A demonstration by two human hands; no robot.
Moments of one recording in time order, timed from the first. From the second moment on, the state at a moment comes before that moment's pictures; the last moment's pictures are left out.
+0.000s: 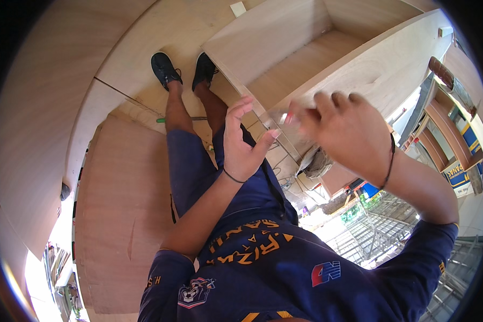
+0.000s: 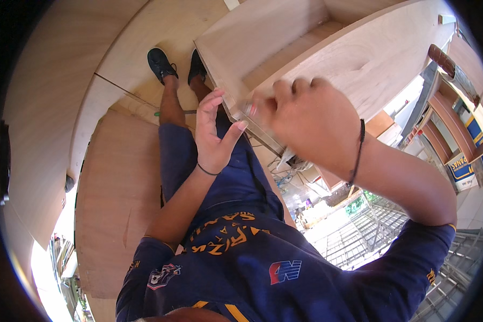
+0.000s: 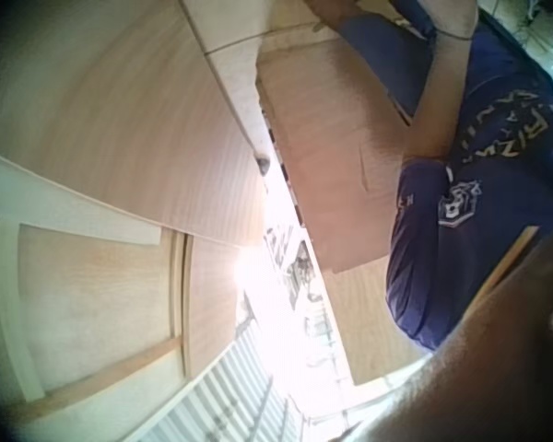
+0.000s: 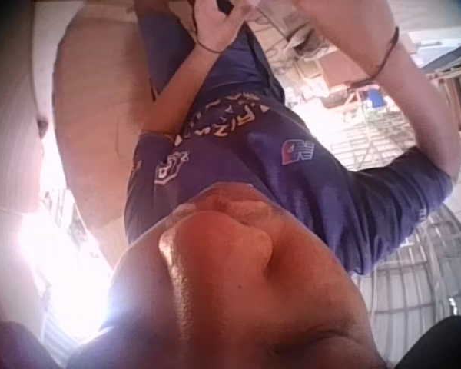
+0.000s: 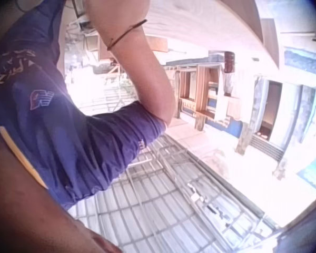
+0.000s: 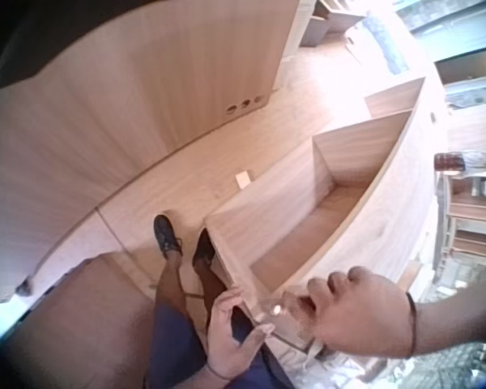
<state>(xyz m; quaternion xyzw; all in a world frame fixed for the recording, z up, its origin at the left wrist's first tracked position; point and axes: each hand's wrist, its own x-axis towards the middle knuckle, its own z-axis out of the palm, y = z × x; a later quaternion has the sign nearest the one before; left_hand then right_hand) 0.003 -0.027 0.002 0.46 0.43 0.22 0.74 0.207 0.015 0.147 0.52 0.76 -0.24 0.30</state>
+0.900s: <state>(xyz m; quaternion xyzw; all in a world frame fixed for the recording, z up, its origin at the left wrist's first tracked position) 0.003 -0.013 0.000 0.53 0.42 0.20 0.71 0.234 0.036 0.142 0.52 0.66 -0.48 0.25</state>
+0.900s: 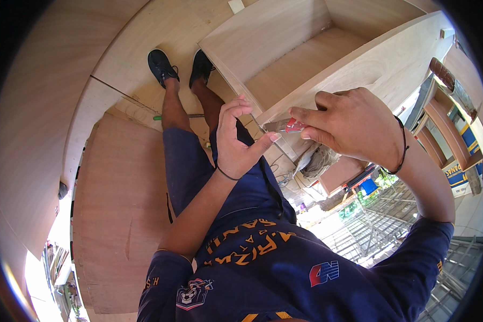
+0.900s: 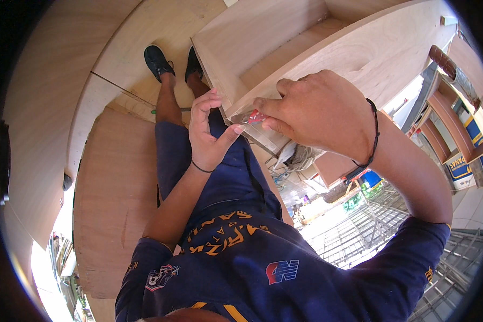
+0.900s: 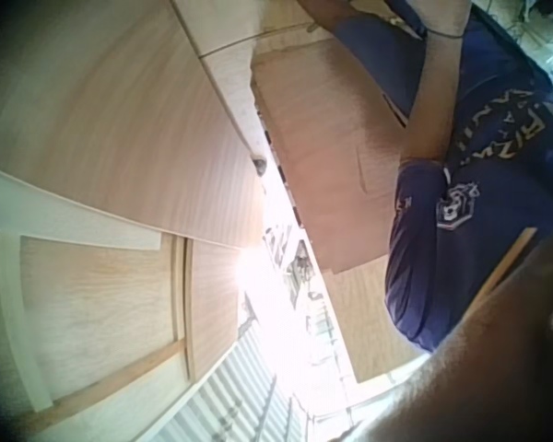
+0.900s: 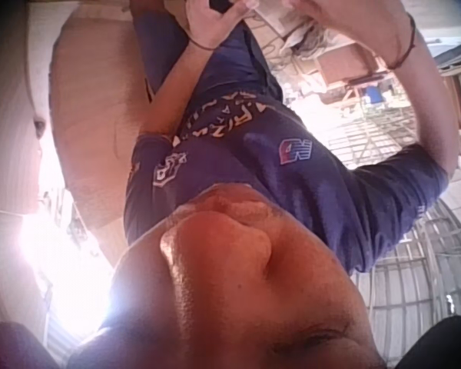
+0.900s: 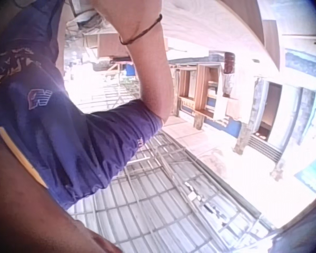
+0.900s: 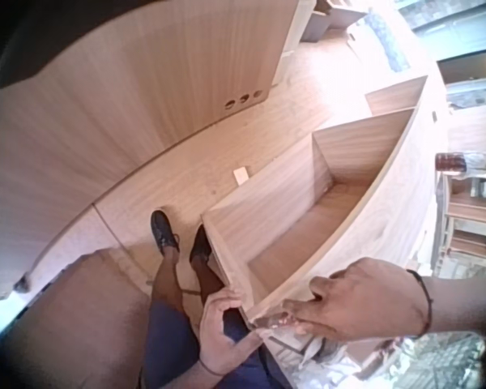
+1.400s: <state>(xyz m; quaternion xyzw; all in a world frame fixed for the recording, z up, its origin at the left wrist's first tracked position) 0.003 -0.019 0.000 0.52 0.42 0.20 0.71 0.220 0.029 0.148 0.51 0.72 -0.40 0.27</state>
